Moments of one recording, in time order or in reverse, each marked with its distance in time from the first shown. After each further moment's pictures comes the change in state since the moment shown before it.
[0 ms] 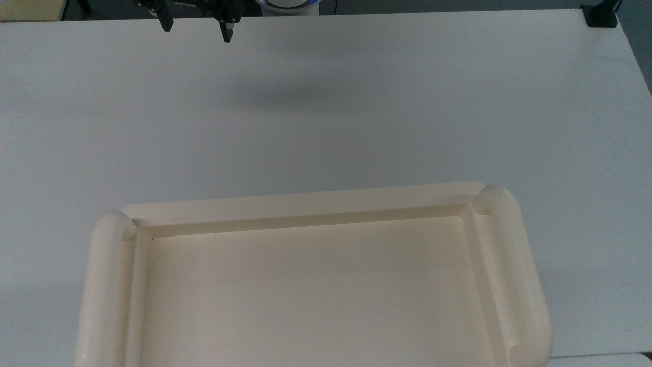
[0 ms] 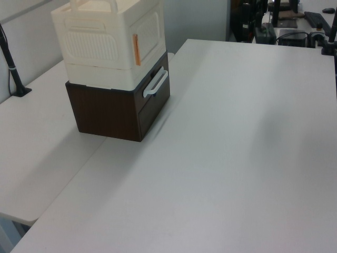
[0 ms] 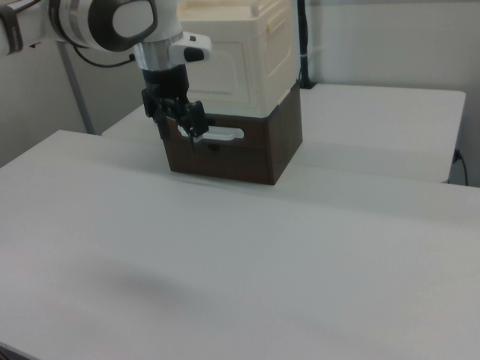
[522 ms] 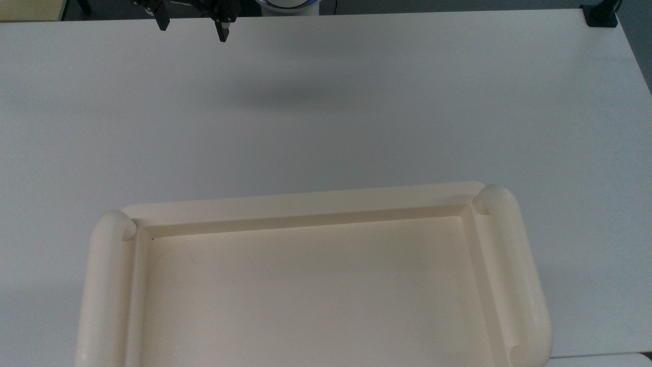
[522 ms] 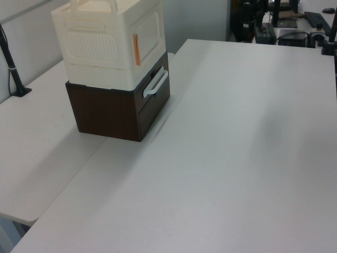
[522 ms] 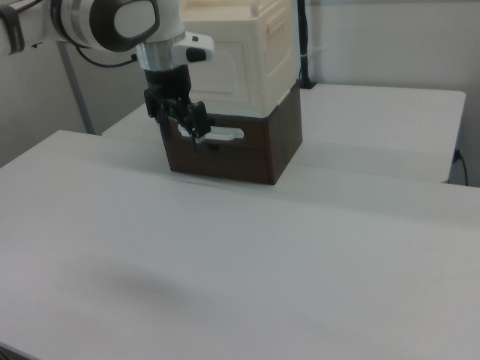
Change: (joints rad) arm -0.008 -0.001 -0.004 0.000 0.000 0.000 0.000
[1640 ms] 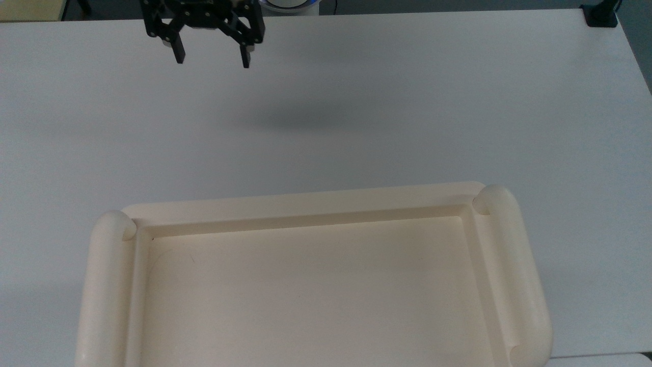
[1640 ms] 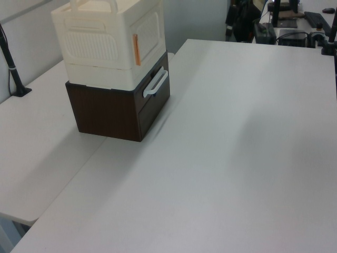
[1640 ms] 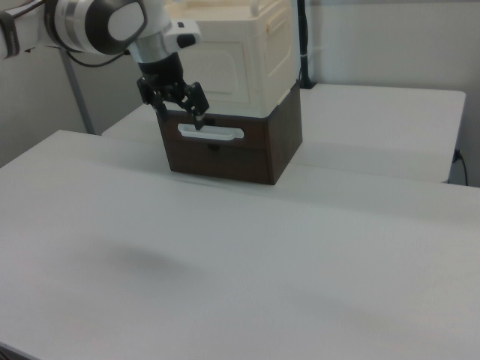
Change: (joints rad) arm 0.095 0.047 -0.006 0.020 0.000 0.200 -0.097
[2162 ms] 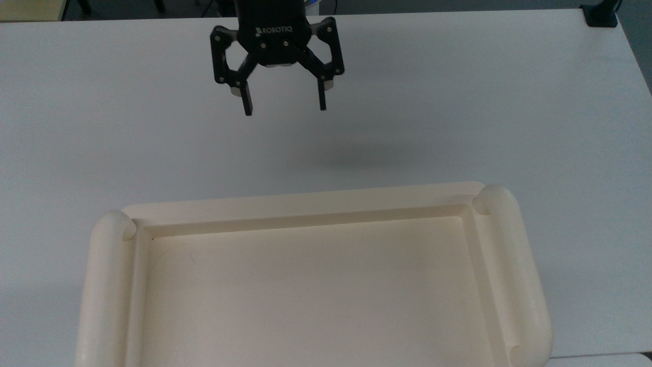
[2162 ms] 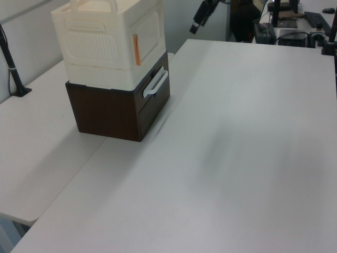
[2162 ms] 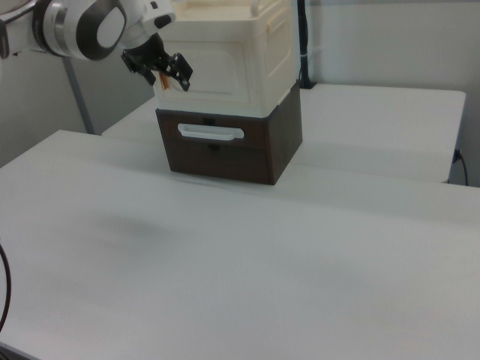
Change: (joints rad) arm 0.131 0.088 -0.001 0.052 0.078 0.380 0.006
